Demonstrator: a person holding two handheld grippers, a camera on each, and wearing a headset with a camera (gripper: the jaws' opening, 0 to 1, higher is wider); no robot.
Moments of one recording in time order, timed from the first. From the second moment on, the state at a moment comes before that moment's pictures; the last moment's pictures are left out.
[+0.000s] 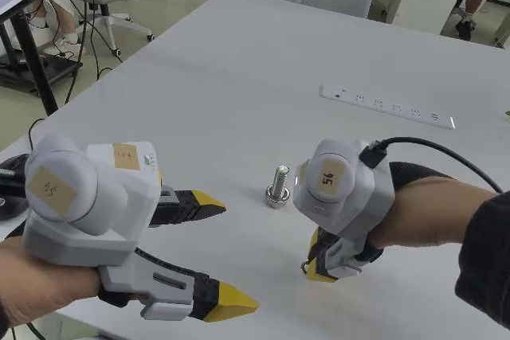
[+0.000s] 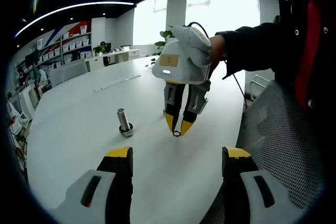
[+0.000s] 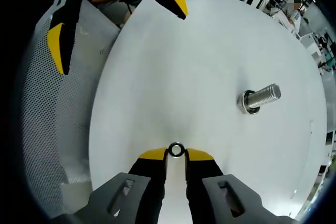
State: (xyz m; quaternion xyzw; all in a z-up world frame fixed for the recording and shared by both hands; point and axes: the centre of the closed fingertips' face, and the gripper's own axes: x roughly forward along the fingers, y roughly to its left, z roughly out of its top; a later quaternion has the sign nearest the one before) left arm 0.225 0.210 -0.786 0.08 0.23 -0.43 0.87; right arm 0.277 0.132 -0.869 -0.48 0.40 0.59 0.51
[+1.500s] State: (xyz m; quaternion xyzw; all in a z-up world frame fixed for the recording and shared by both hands) left arm 0.230 0.204 -0.789 0.09 0.24 -0.44 0.86; right arm 0.310 0.054 -0.856 -0.43 0.44 0.53 0.58
